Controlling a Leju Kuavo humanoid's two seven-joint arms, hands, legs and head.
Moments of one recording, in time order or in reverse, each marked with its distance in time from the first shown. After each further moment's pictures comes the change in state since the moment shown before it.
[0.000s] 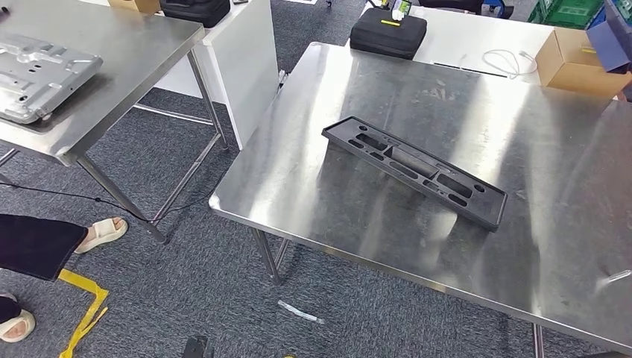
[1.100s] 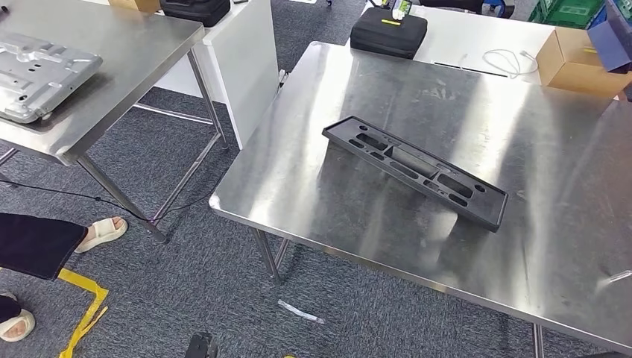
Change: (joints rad) left arm -0.009 0.000 -0.006 -0.002 -0.046 -0.009 0.034; right arm -0.306 0.005 0.246 0.493 0.263 -0.073 0.164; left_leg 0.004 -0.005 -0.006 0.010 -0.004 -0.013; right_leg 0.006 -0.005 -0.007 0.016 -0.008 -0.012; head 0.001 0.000
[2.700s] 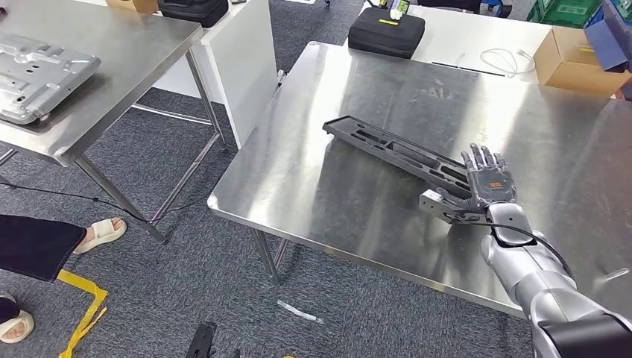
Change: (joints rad) left arm -0.045 -0.013 0.041 -0.003 -0.065 -0.040 0.130; right arm 0.014 0.405 0.486 0.231 0.665 0.347 0.220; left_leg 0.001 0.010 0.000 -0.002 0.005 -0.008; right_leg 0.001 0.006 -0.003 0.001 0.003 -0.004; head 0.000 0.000
